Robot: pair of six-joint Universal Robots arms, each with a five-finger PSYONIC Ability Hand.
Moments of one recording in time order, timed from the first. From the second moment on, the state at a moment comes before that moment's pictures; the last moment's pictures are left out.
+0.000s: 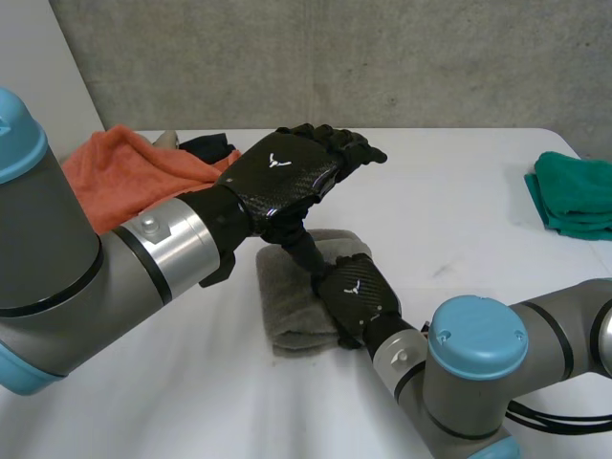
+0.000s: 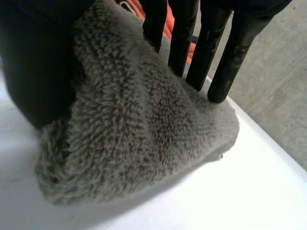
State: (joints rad) left arm 4.16 -1.78 -1.45 3.19 -1.05 3.28; right arm 2.25 -0.98 1.72 -0.53 1.48 2.70; left_hand 0.19 0.21 0.21 0.20 0.05; right_hand 0.54 0.66 0.65 0.64 0.42
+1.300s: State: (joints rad) left arm 4.20 -1.78 -1.45 3.20 -1.08 3.27; right arm 1.44 -0.69 0.76 -0.57 1.06 2.88; left_hand 0.19 0.21 0.21 0.20 0.05; right_hand 0.92 1.16 1.15 1.19 0.92
